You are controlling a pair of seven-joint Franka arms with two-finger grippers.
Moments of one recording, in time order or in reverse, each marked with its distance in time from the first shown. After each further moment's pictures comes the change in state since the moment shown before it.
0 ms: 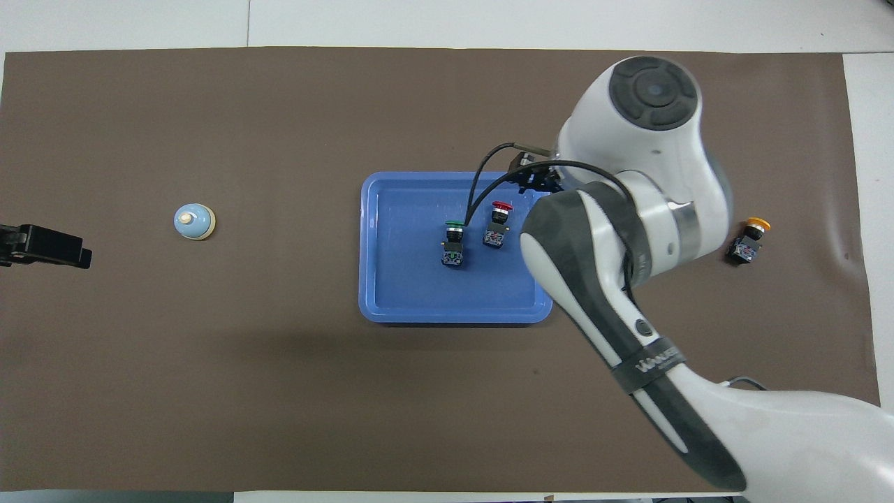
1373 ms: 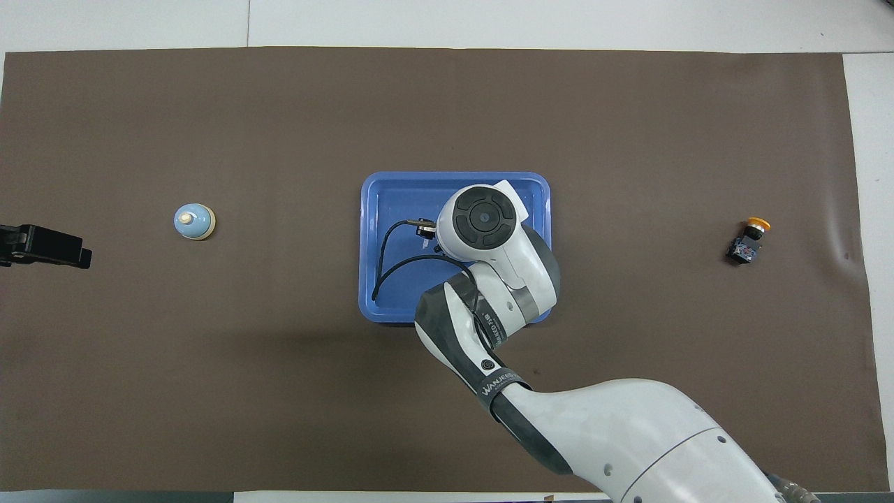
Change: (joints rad) left arm 0.000 0.000 0.000 0.000 0.000 0.000 0.000; right arm 0.246 0.186 0.036 -0.173 0.007 0.499 0.143
